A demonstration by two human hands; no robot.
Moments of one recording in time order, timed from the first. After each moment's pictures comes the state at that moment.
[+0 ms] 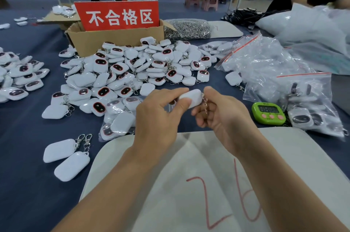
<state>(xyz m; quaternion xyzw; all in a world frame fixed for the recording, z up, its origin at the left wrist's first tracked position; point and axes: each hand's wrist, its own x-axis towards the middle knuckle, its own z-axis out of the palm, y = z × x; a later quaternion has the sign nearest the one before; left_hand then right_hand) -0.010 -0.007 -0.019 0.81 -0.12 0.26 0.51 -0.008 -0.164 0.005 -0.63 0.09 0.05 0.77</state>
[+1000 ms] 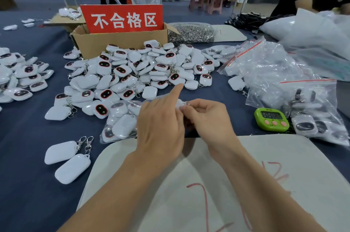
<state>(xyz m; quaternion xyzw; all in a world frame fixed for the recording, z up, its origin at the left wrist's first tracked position) -0.019 -0.013 -0.007 0.91 -0.09 0.28 0.28 -0.004 -0.135 -0.015 -0.73 0.05 -0.01 0.68</state>
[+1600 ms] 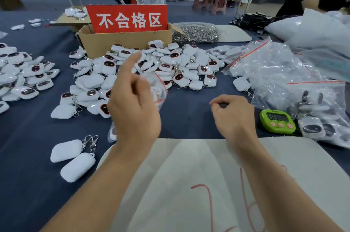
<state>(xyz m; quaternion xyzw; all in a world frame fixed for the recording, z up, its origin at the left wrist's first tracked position) -0.009 0.019 0.016 0.75 -0.01 0.44 0.49 0.026 -0.176 -0.025 -0.88 0.15 -0.15 0.42</state>
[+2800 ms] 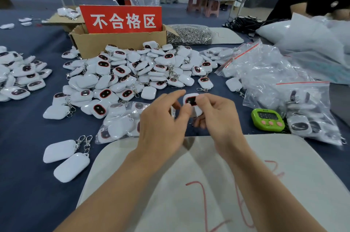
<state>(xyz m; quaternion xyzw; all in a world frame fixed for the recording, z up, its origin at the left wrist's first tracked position) -0.011 -0.013 -0.015 0.87 -0.06 0.23 0.43 -0.001 -0.150 -0.010 -0.74 0.02 -0.09 0.67</state>
